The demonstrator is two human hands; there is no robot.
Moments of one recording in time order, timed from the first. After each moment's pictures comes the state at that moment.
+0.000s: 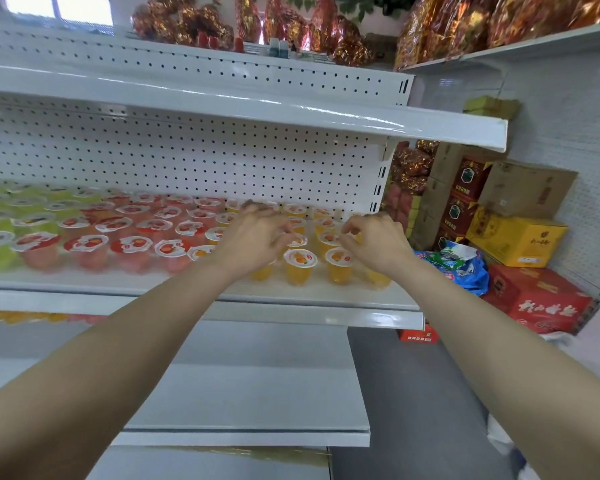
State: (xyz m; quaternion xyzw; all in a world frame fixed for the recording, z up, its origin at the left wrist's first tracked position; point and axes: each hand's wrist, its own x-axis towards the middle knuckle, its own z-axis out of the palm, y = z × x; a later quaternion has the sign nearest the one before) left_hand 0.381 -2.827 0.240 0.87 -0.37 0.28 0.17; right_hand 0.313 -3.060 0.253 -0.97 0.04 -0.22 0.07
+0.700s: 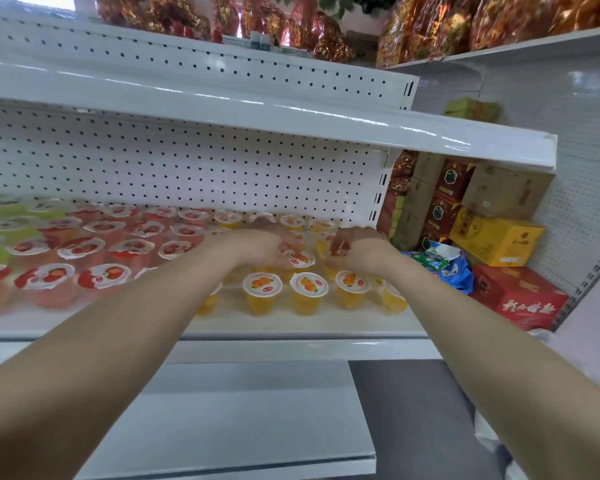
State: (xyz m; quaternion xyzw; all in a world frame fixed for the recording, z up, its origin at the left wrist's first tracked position) left_hand 0.450 -2.848 0.266 0.91 -0.42 -0.03 0.06; right_hand 0.385 -3.057 0.251 -0.99 0.08 -0.06 0.06
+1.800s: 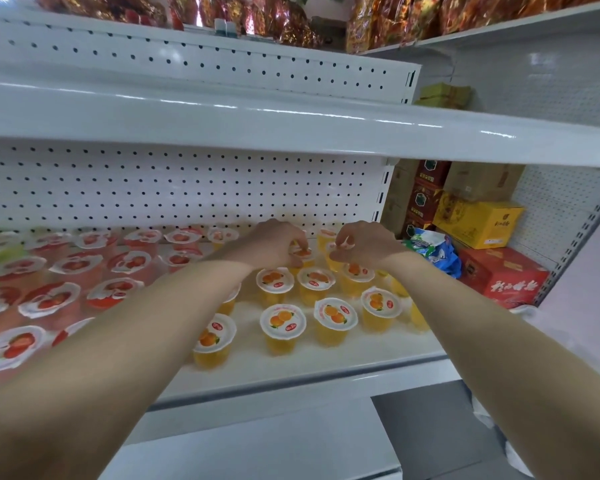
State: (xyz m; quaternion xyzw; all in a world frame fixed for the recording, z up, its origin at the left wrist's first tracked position) left_hand 0.526 -2.872 0.254 0.88 -0.46 0.04 0.12; right_hand 0.440 -3.066 0.252 -0.98 0.15 -0.07 0.10
